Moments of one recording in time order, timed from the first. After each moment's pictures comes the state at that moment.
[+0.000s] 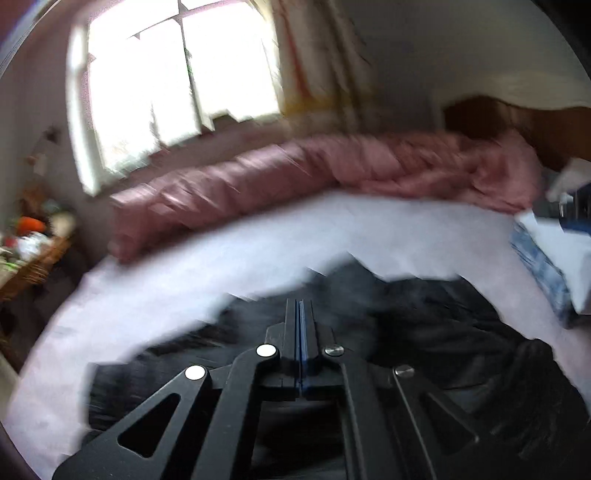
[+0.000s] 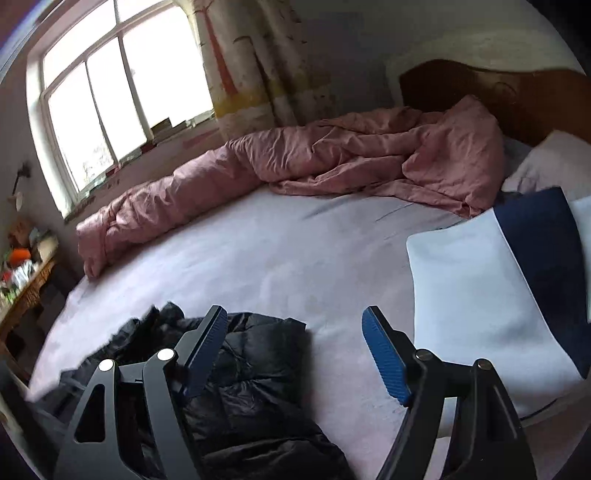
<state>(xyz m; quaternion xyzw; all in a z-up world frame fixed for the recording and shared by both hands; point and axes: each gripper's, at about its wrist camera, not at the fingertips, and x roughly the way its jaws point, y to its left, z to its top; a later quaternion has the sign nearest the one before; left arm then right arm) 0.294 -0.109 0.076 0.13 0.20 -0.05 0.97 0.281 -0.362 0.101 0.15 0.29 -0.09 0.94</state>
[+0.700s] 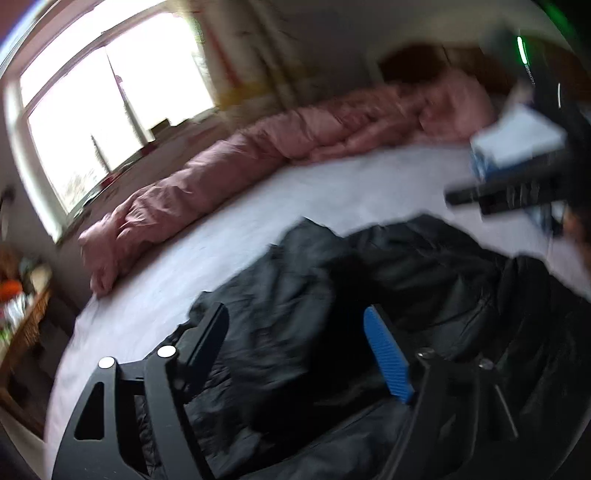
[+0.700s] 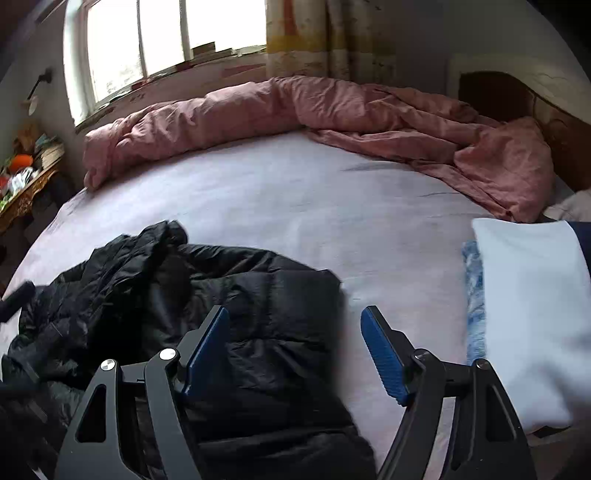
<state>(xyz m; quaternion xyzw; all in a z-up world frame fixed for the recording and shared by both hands) 0.297 -0.159 0.035 0.26 0.26 -0.14 0.92 0.321 -0.303 0.054 0.05 0.37 -0.05 0.93</state>
